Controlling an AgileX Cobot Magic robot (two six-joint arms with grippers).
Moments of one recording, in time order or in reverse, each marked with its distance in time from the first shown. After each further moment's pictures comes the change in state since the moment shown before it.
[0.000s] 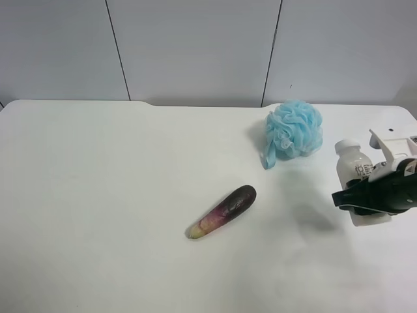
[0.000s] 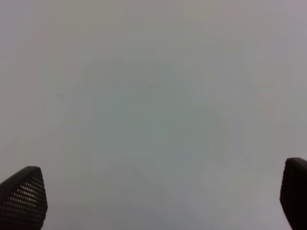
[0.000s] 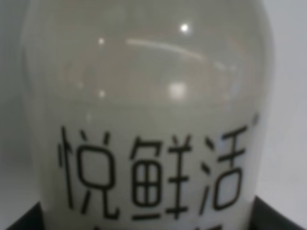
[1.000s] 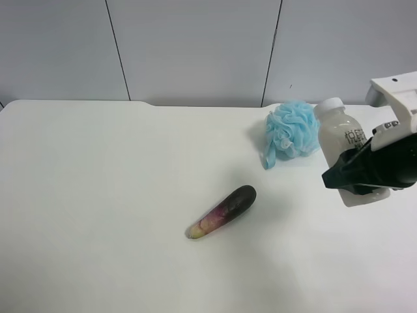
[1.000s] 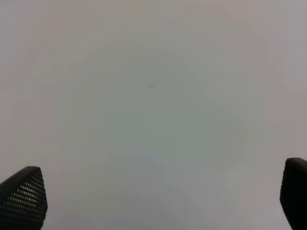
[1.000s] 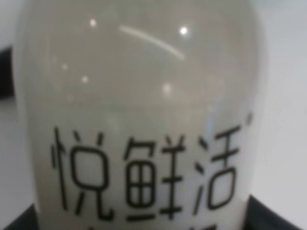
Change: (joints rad) left arm 0.000 0.000 0.000 0.000 0.000 0.000; right arm 0.231 -0.330 -0.154 0.057 0.396 0.002
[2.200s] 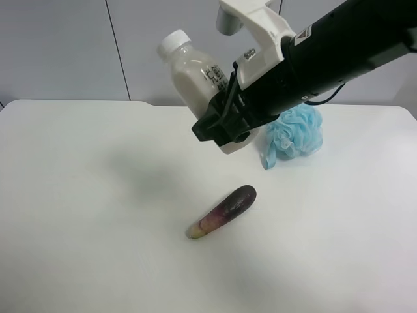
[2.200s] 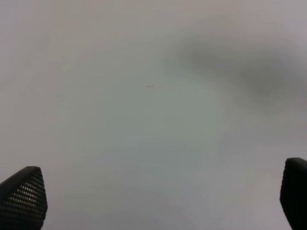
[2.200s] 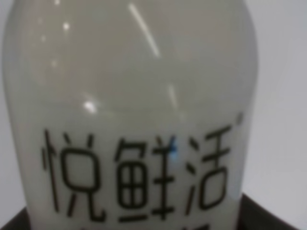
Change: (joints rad) left arm 0.000 0.000 0.000 0.000 0.000 0.000; right arm 0.362 0.332 -0.450 0.382 -0.043 -0.547
